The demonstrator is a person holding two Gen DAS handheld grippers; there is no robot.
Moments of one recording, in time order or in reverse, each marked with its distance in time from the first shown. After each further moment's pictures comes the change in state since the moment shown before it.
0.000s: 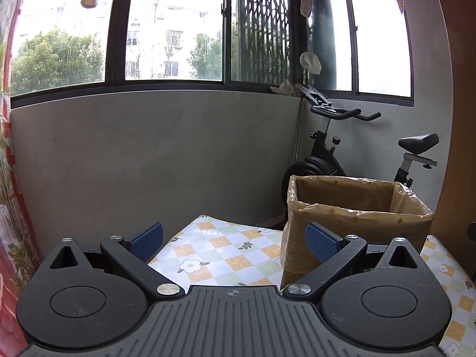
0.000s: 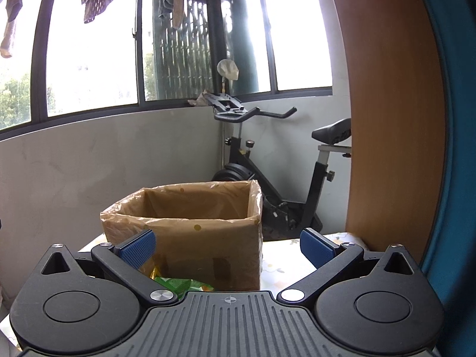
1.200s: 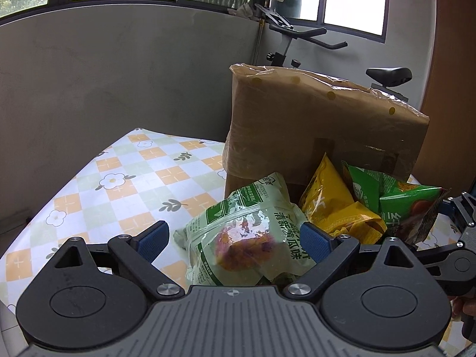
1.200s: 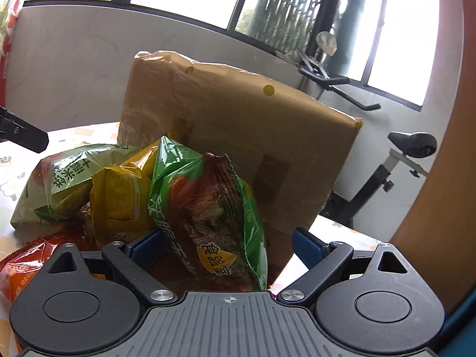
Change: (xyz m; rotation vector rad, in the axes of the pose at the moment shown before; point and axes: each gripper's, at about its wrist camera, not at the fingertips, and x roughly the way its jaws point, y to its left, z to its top) left arm 0.108 -0.033 -0.099 -0.013 0.249 -0.220; right arm 0.132 0.034 -0.119 -0.489 0.161 0.185
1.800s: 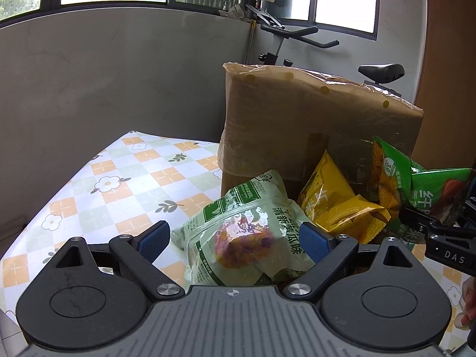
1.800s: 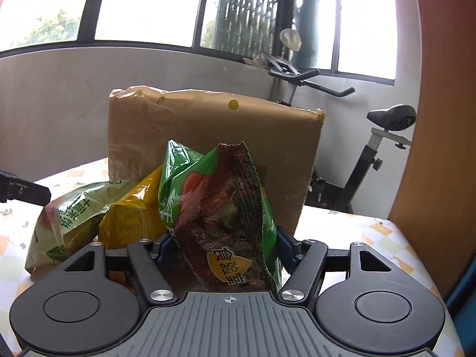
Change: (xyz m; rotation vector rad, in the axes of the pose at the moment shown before) left arm 0.003 0.000 -0.007 0.025 -0.013 -0.021; right arm -0.038 -0.014 -0.010 0.260 -0.057 -0.049
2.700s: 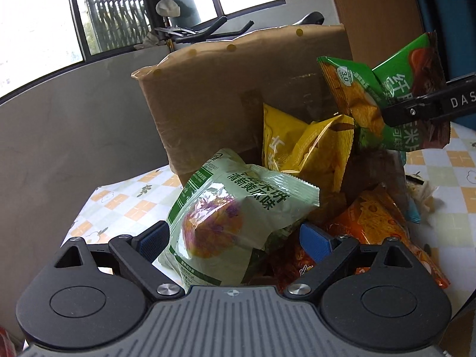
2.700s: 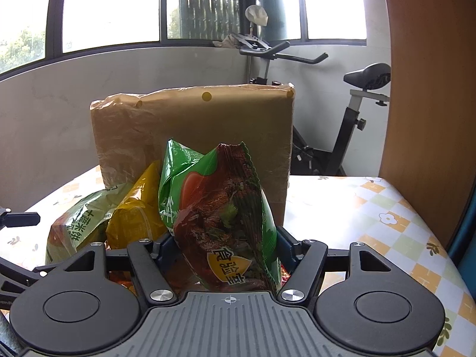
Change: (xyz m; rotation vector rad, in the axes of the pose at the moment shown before) left arm 0.023 -0.035 -0.044 0.466 -0.069 -0.067; right arm -0.013 -0.006 0.003 0.152 0.080 -0.027
